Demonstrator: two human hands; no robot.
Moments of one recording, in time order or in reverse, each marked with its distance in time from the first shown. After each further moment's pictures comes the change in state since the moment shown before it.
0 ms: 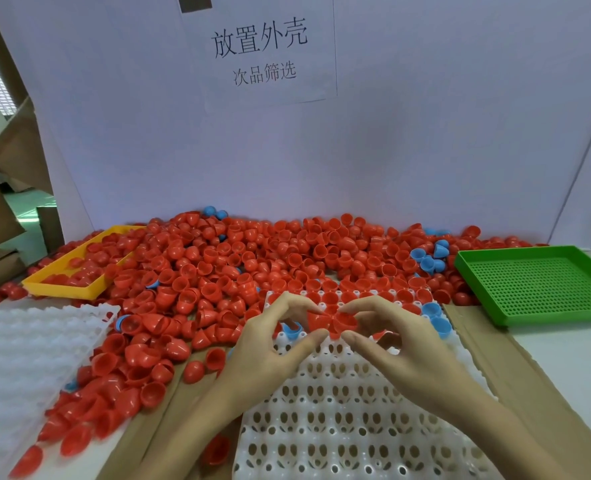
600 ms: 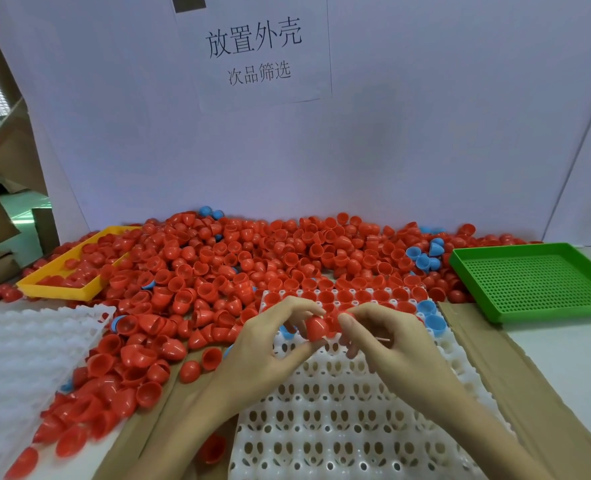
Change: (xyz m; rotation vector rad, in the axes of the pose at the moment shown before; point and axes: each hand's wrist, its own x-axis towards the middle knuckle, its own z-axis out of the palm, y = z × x) left_hand 0.003 -0.004 0.000 0.127 -0.041 0.168; right_hand -0.001 -0.005 0.009 0.069 0.049 0.077
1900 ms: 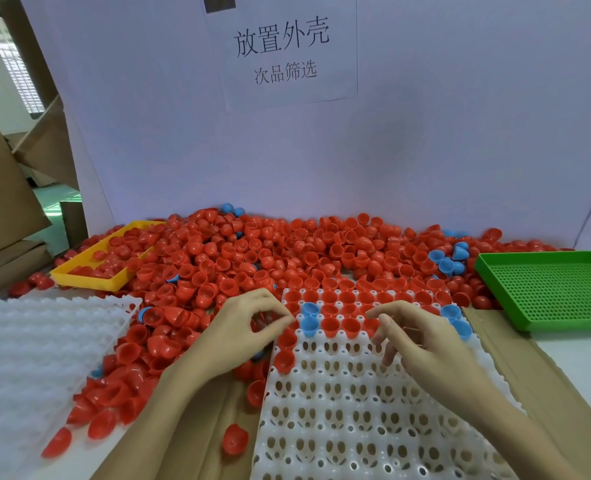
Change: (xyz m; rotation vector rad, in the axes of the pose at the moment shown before) left_hand -0.002 -0.050 -0.054 0.132 -0.082 -0.190; right_hand 0.005 0.017 -0.005 -0.075 0.016 0.111
